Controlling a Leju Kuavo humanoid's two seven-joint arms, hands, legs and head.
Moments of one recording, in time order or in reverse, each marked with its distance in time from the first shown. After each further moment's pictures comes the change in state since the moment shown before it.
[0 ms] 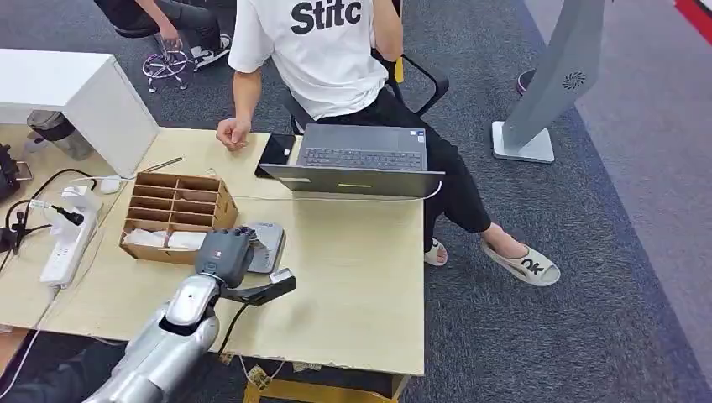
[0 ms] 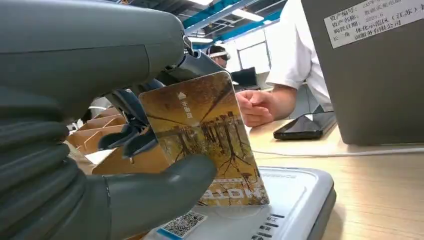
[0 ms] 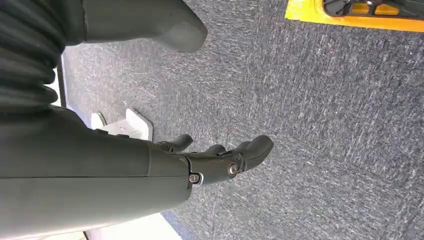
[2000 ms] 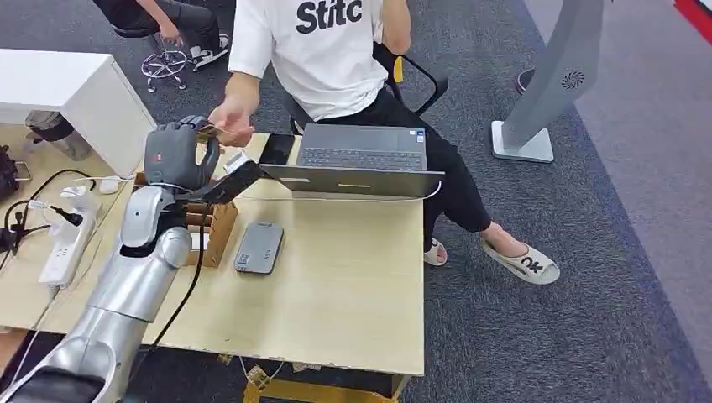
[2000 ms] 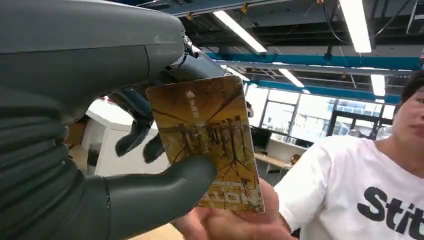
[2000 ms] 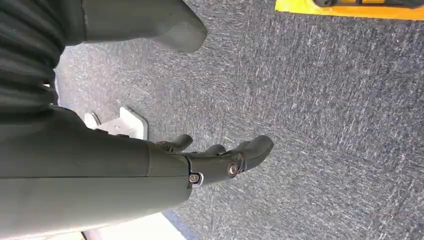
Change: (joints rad) left arm -0.222 0.025 0.130 -0.230 0.258 -0.030 -0.033; right arm -0.003 -0.002 0.000 0.000 -0.010 -0.034 -0.024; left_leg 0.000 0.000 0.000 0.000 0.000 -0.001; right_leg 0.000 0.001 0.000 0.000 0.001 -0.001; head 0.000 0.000
